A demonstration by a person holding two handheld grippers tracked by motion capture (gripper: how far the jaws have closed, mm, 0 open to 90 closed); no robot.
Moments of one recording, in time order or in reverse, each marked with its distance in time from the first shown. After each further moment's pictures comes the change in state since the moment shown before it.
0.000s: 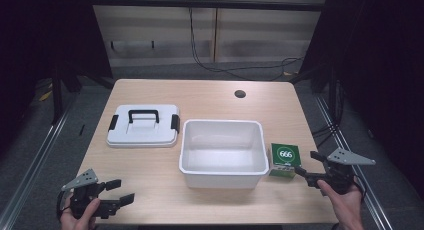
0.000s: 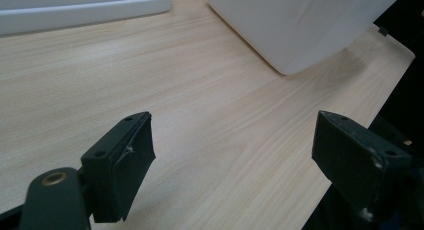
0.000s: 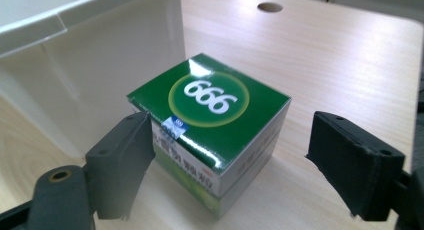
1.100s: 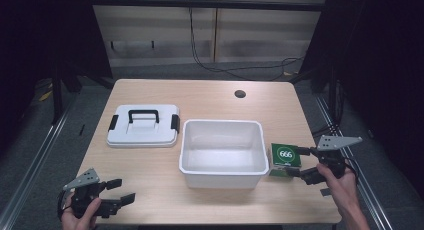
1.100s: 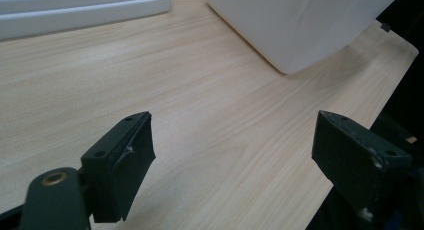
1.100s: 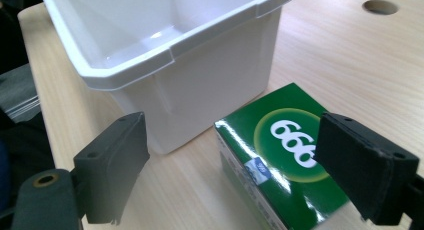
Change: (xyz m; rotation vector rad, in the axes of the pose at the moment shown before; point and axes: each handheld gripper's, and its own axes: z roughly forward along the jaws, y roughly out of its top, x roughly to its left) left arm -0.001 0.002 0.002 0.007 0.001 0.020; right arm 0.005 0.047 0.013 0.130 0.339 -0.096
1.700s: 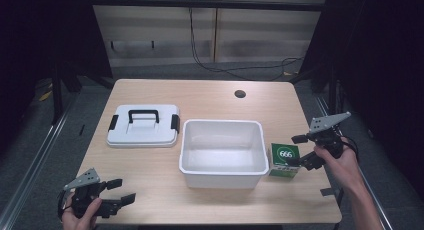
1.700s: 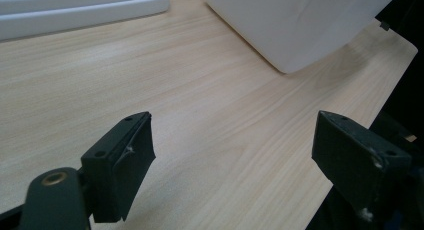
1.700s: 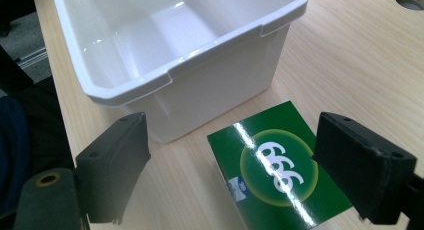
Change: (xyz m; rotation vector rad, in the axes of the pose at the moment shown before) left arm 0.000 0.000 0.000 0.004 0.001 0.009; right arm -0.015 0.052 0.002 0.182 0.048 -0.090
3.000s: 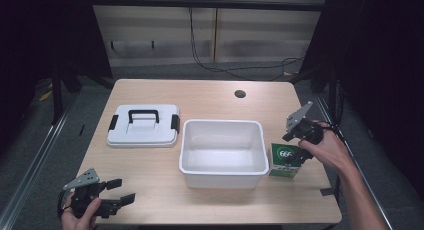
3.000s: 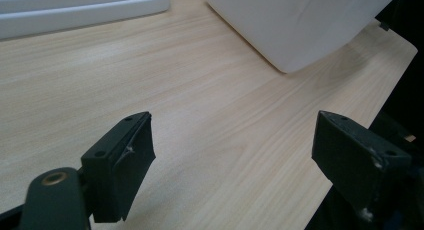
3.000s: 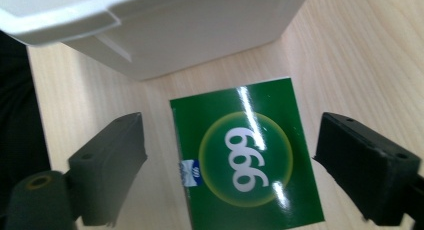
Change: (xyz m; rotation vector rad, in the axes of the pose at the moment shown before) left arm 0.000 0.000 0.000 -0.001 -0.002 -0.009; right arm -0.027 0.029 0.041 0.372 0.078 -0.196
